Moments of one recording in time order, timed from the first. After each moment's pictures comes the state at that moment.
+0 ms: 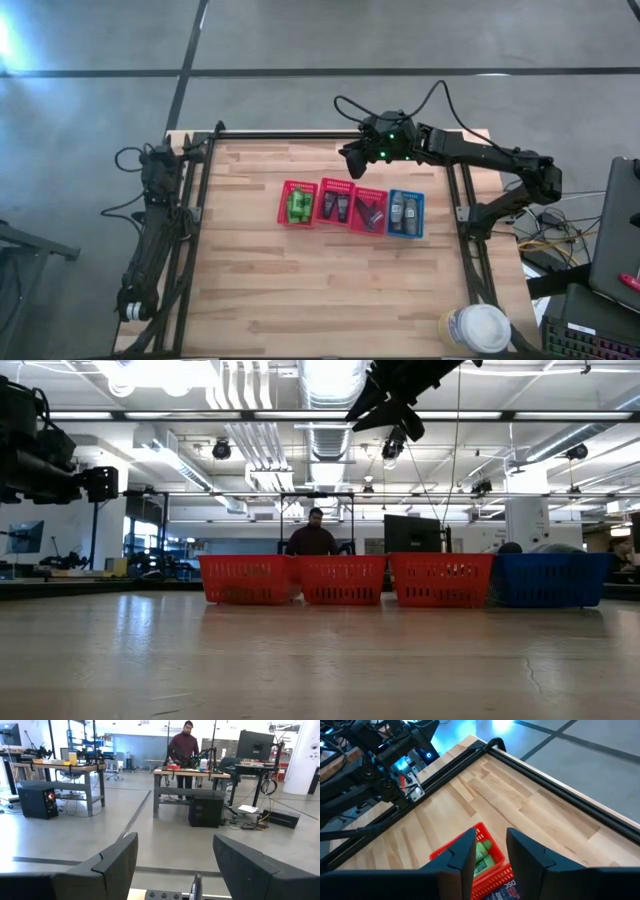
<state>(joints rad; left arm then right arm) 1.47 0.16 0.01 0.16 -0.16 -0.03 -0.32 1.43 1.30 -0.39 0.02 0.48</state>
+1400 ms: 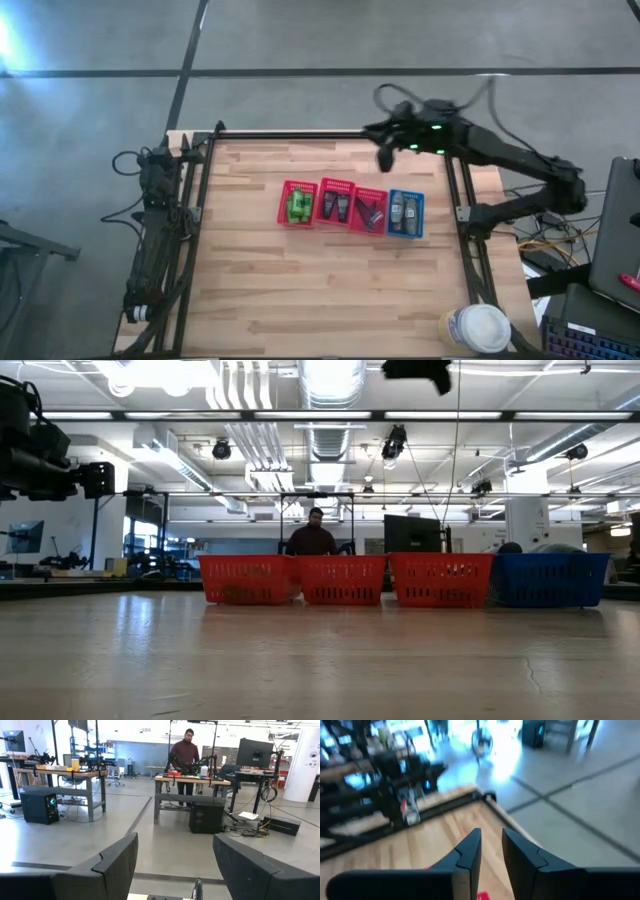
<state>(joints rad) 1.48 0.01 0.01 0.08 -0.16 -0.03 -0.35 1.21 1.28 -0.37 0.05 0.18</state>
